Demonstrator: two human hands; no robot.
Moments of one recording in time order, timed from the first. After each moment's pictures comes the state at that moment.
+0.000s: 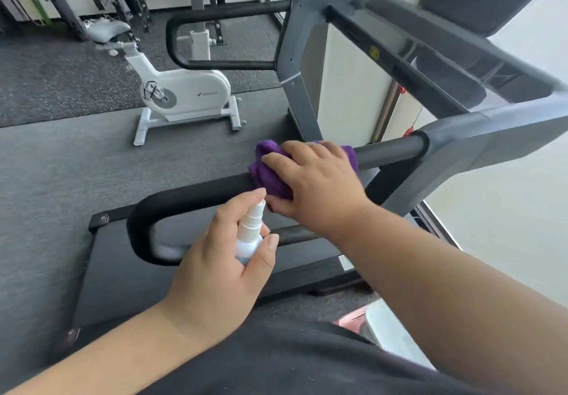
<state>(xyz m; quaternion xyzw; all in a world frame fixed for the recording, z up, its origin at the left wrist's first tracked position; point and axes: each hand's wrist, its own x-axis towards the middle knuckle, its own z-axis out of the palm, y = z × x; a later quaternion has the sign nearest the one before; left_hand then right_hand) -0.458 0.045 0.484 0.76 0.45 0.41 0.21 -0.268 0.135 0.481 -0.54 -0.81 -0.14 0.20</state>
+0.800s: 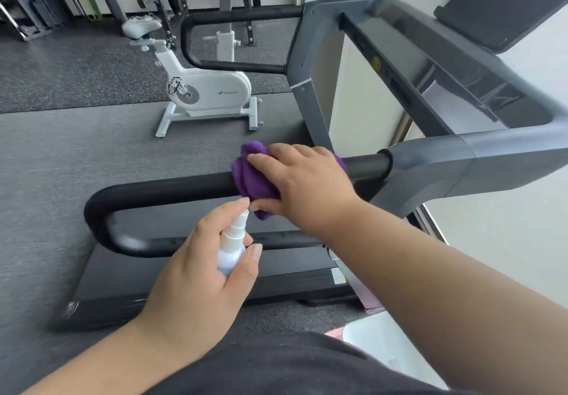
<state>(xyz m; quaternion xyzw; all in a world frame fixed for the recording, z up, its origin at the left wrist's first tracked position) -0.376 0.023 0.488 0.73 0.53 0.40 0.16 -0.198 0.156 0.488 -0.45 -0.86 -0.12 0.19</state>
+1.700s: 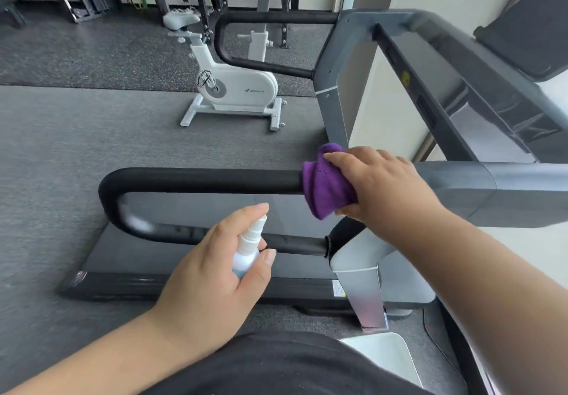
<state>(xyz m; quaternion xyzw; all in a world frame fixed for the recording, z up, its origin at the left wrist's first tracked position) -0.350 0.020 0.485 0.71 0.56 0.40 0.15 -0.111 0.160 0.510 -0.51 -0.85 -0.08 0.07</state>
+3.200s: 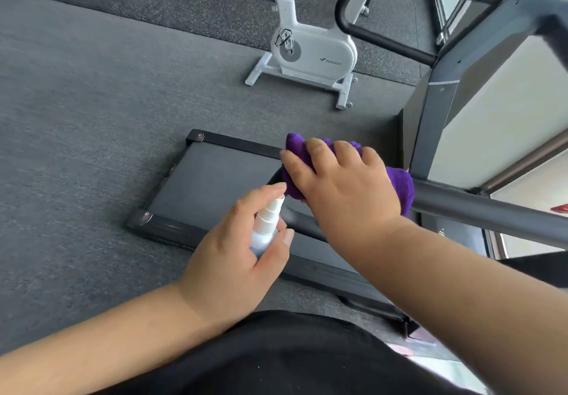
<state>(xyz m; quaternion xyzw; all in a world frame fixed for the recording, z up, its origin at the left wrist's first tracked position) -0.581 0.020 0.448 0.63 0.58 0.48 0.17 -0.441 0.143 0.481 -0.36 -0.89 -0.27 0.02</state>
